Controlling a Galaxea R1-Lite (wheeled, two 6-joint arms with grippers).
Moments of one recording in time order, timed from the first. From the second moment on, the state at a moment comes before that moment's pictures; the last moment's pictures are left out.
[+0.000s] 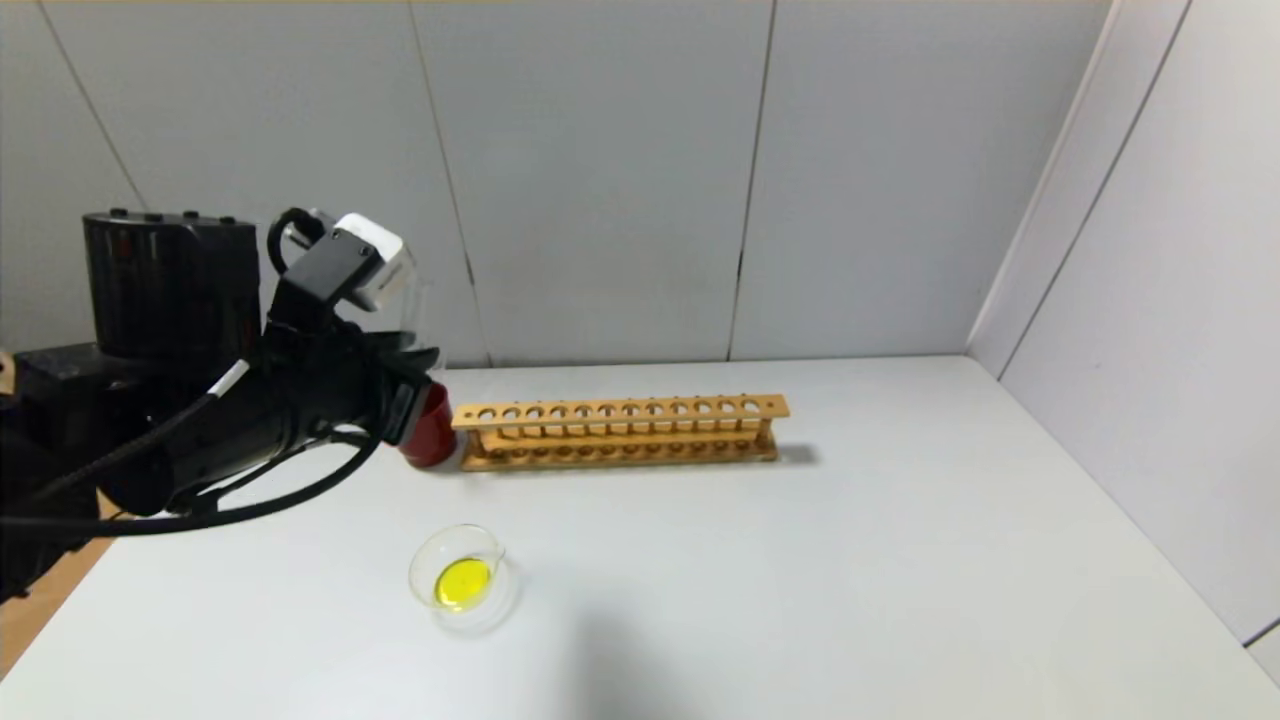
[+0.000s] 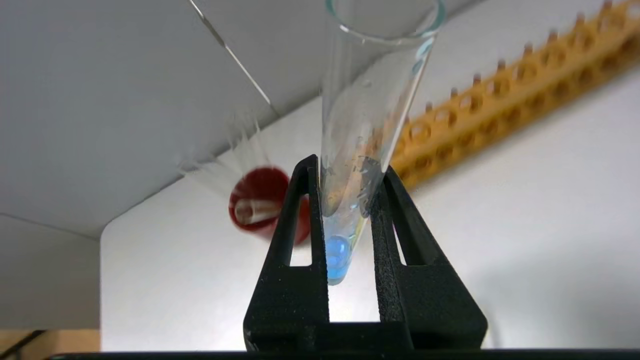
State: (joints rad) left arm -0.40 1.49 -0.81 -0.42 0.16 0.34; right arm 0.00 0.00 0.00 0.00 0.00 0.00
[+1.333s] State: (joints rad) left arm 0.04 1.49 -0.62 -0.41 -0.35 1.33; right arm 0.00 0.00 0.00 0.00 0.00 0.00
